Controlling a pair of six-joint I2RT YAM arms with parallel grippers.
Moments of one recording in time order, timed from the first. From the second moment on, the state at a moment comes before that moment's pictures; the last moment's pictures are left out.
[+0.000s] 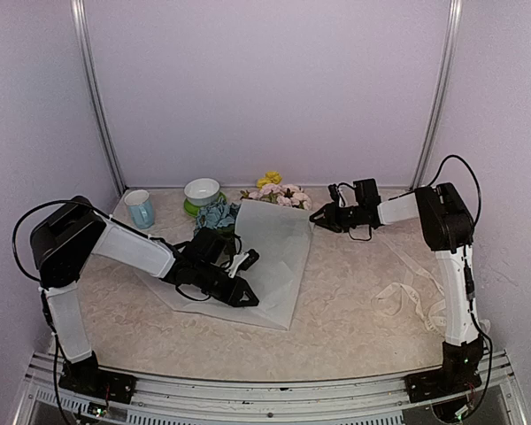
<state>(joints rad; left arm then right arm) -0.75 1.91 0.94 0.05 0.52 -0.29 0.26 2.37 1.58 0.16 -0.73 0.48</state>
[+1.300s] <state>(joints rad) -0.73 1.93 0.95 0.04 0.55 -0.28 0.48 1.88 1.00 0.01 -0.62 0.53</state>
